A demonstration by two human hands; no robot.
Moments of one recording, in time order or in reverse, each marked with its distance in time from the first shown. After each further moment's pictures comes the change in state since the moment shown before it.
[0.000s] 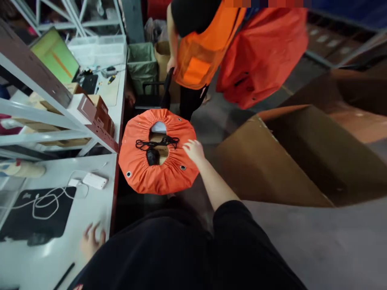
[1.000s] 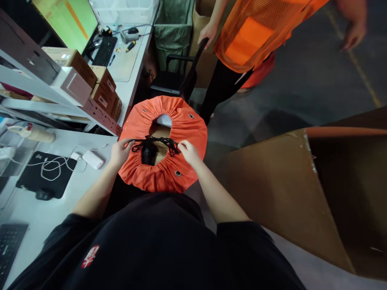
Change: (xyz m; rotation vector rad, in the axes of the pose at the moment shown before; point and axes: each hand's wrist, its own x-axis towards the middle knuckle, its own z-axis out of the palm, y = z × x) left_hand 0.091 0.261 0.150 -0.038 -0.295 0.496; right_hand 0.037 0.016 0.023 0.487 -0.332 -0.042
